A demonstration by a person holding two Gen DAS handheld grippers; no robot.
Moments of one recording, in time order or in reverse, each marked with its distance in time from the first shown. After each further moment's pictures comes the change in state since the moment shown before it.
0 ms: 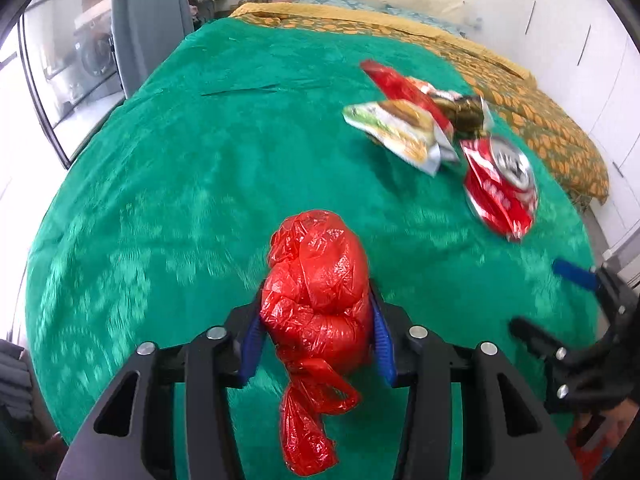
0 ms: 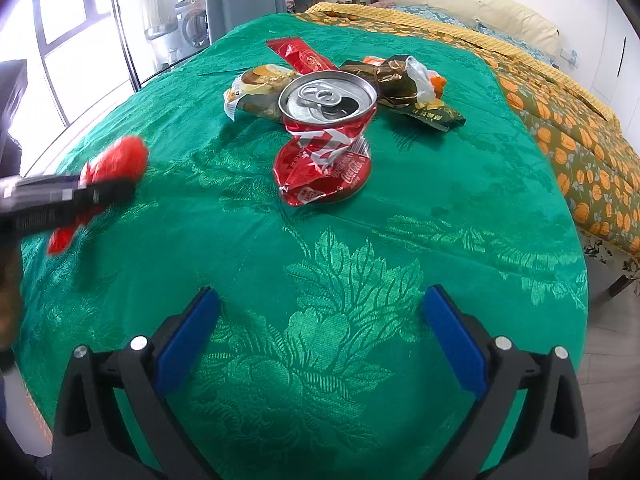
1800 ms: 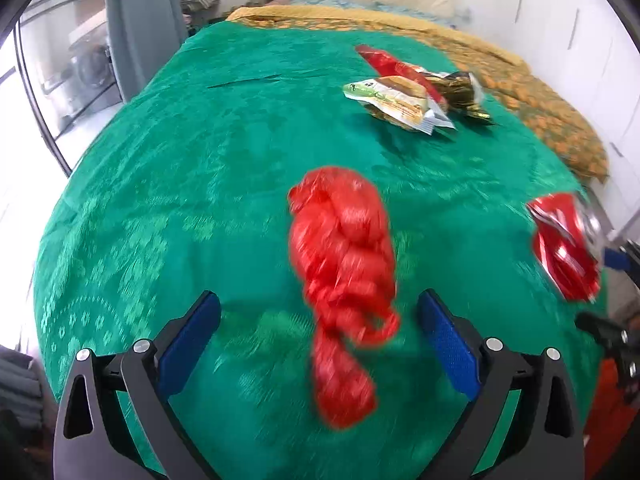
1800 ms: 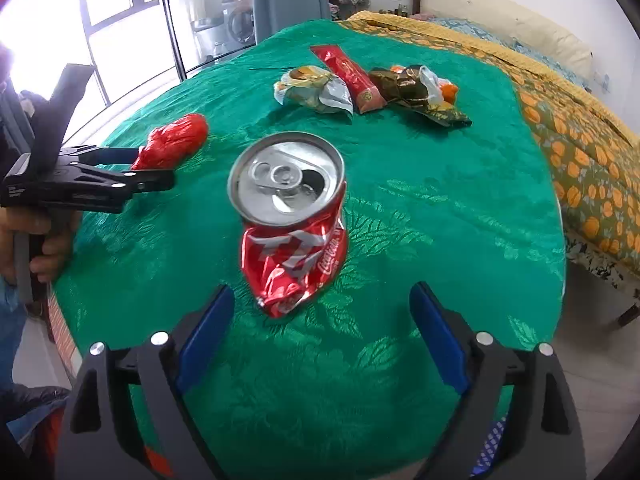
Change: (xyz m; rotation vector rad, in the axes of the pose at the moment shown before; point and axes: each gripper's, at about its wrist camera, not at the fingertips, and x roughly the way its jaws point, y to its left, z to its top) left arm -0.011 0.015 -0.030 0.041 -0.003 -0.022; right arm -0.047 -0.009 -0.035 -0.117 -0.020 0.113
